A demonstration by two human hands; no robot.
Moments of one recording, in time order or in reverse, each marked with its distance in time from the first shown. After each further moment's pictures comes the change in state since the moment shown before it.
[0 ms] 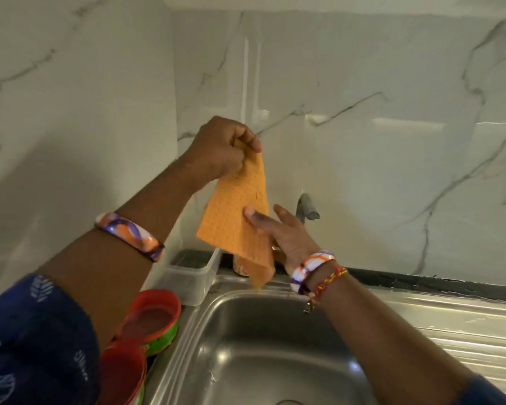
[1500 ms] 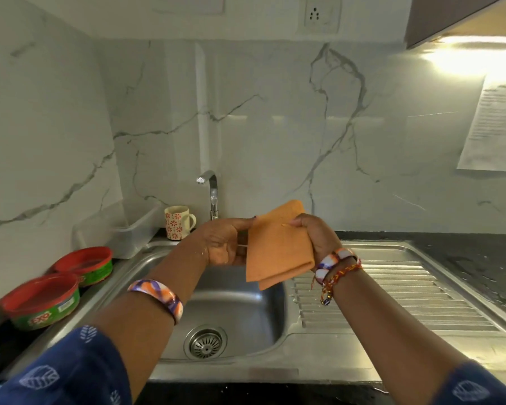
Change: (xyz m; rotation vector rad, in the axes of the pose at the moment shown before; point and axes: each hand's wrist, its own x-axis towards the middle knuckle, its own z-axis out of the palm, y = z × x) left_hand -0.196 0.165 0.171 -0.846 -0.588 -0.855; right_hand -0.236 0.004 -0.207 0.334 0.301 0.152
